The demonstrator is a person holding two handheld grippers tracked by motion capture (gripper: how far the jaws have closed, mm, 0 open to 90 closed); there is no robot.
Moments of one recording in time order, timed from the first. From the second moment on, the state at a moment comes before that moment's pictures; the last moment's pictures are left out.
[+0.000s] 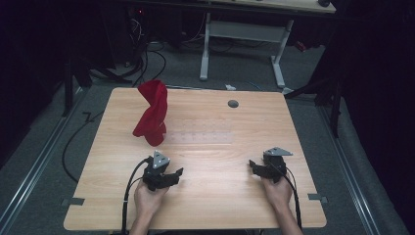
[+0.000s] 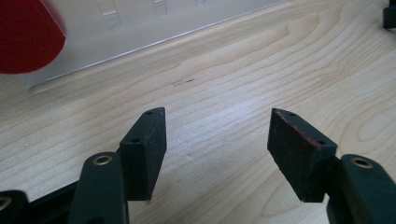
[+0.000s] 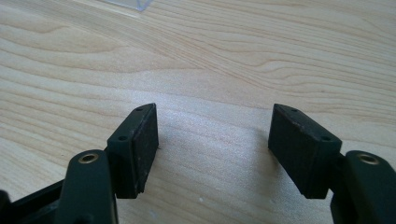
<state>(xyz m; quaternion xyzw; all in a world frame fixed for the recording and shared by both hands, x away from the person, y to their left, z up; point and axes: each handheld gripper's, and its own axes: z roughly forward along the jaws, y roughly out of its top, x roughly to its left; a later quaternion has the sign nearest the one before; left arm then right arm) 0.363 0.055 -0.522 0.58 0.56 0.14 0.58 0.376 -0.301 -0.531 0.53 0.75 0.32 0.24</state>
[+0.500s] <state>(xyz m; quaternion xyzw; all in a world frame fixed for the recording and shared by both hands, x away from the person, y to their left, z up) 0.368 0.050 -0.535 0.58 0.56 0.17 0.57 0.375 -0.301 -0.531 0.53 0.75 0.32 0.24</state>
